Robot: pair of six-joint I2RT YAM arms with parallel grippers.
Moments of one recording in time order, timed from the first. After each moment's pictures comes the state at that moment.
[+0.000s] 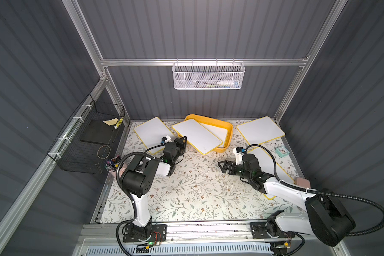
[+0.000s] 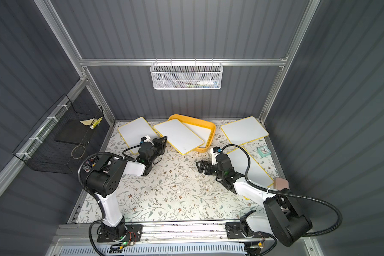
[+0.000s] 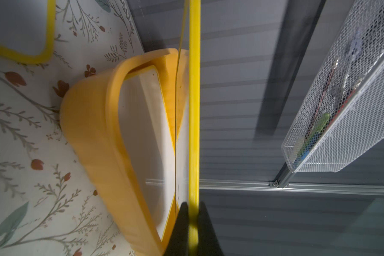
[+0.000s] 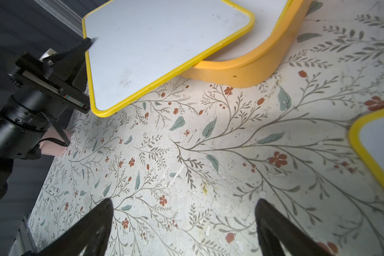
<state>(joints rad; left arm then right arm) -0.42 1.93 0.82 1.01 0.02 -1.45 0.49 1.28 0.50 0.22 -0.19 0.57</state>
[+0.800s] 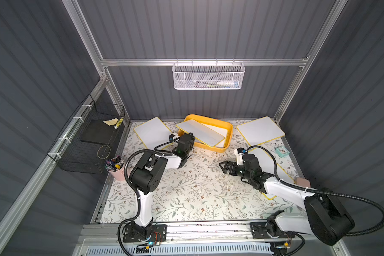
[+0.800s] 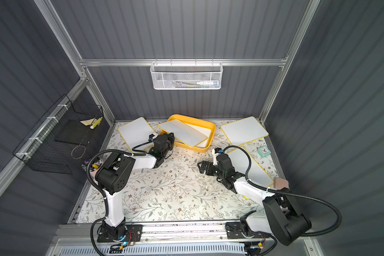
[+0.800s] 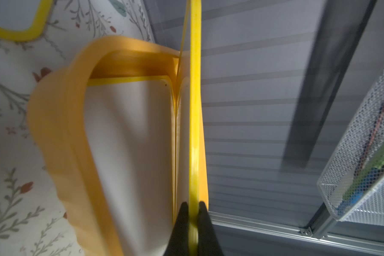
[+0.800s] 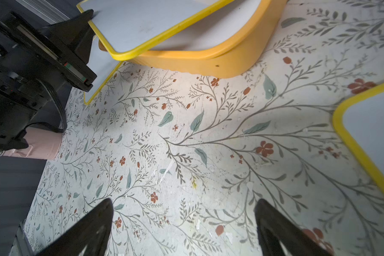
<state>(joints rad) -0.54 2.01 1.11 0.64 -0.28 -1.52 0.47 1.30 0.50 0.19 -0.19 0.59</state>
